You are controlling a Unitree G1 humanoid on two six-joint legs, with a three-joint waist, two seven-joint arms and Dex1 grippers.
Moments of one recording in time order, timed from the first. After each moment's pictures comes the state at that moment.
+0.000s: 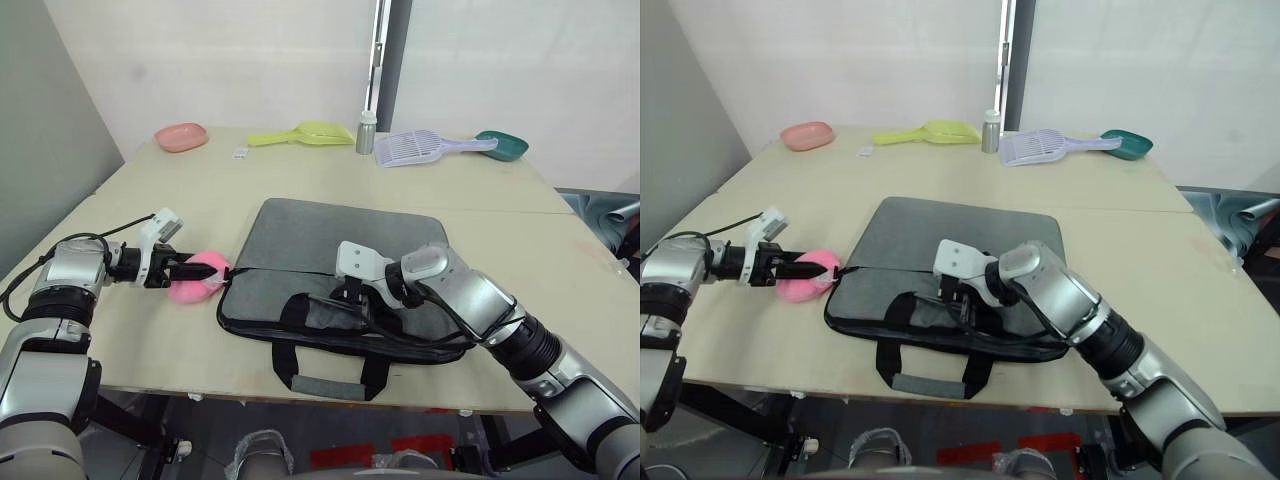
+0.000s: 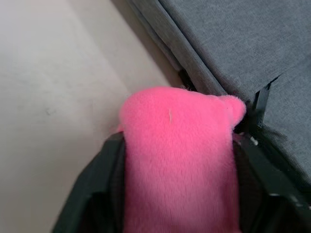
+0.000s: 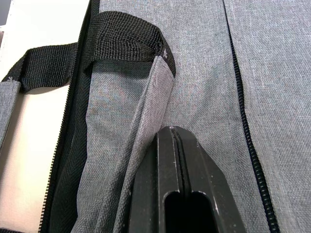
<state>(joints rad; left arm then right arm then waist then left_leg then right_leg) -0.71 0.85 -0.03 0.81 -0.19 0.49 -1.37 -0.65 -0.51 0.55 -0.21 0.07 0.79 0.97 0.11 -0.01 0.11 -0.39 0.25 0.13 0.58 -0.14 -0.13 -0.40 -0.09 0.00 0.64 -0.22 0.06</state>
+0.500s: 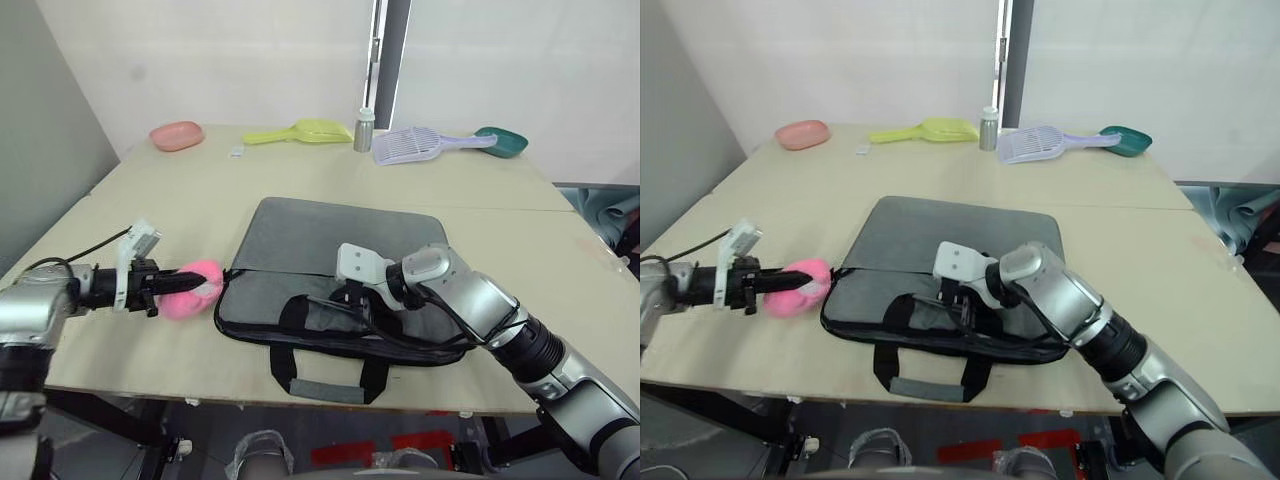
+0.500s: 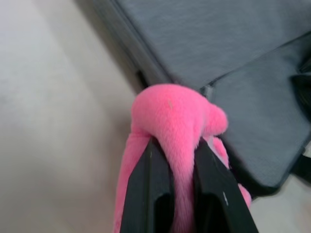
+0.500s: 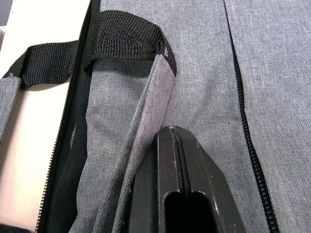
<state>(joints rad) -0.26 0.95 0.25 0.14 -0.44 0.74 -1.32 -0.64 -0.52 0.56 -0.22 0.07 0.75 0.98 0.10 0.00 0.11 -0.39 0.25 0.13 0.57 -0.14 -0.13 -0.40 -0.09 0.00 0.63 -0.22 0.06</state>
